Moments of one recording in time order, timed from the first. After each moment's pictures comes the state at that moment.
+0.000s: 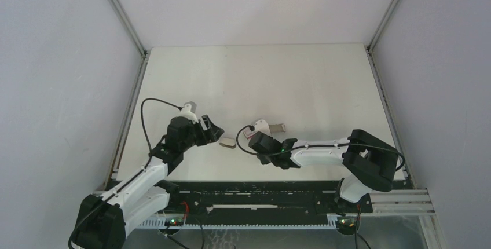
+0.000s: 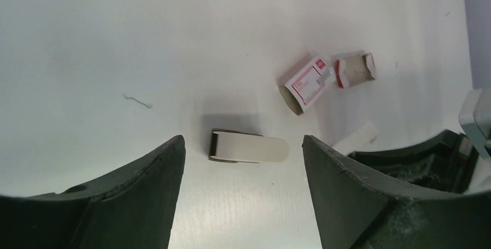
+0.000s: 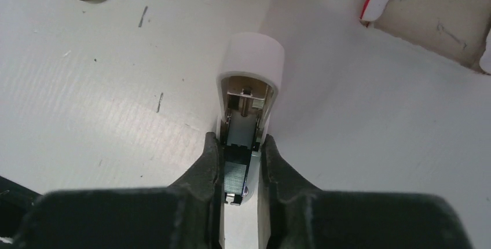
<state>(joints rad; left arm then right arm) -0.37 0.88 0.34 0.02 0.12 -0.61 1.11 1.57 0.75 -0.18 0.35 0.51</state>
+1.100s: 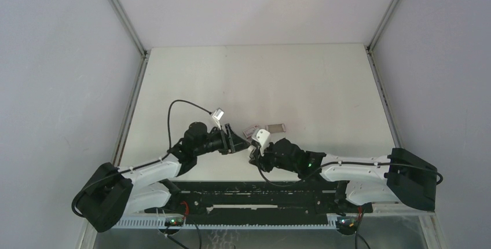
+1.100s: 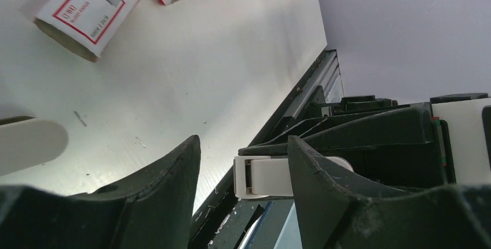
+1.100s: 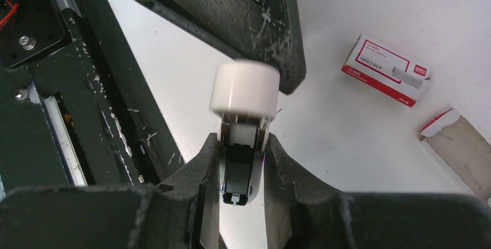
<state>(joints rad) -0.65 1.11 0.29 0.47 0.43 -0.92 1.16 1.21 0.46 0.26 0.05 0.11</state>
